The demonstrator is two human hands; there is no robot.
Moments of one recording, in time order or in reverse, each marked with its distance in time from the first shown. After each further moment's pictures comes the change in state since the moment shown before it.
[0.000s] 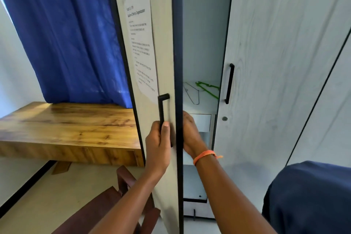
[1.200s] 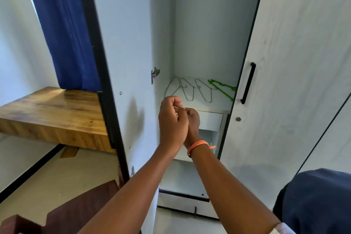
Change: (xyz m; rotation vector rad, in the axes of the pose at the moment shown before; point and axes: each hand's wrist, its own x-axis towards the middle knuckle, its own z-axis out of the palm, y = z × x) left_hand 0.038 0.014 0.001 0.124 0.192 0.071; right_hand 0.029 0.036 0.041 -0.196 0.230 -0.087
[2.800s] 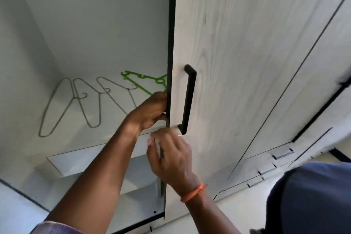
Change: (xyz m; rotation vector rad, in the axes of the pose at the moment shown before) left_hand 0.160 -0.088 0.335 -0.428 -1.325 -0.469; right_hand 0.187 0.054 -0.168 -0.926 0.442 -0.943
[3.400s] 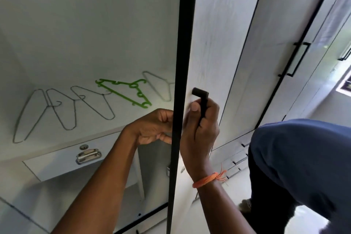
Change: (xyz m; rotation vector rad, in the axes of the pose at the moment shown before) left_hand -0.058 0.003 0.093 -0.031 -0.427 -0.006; right_hand 0.033 -0.034 -0.140 0.072 0.431 0.395
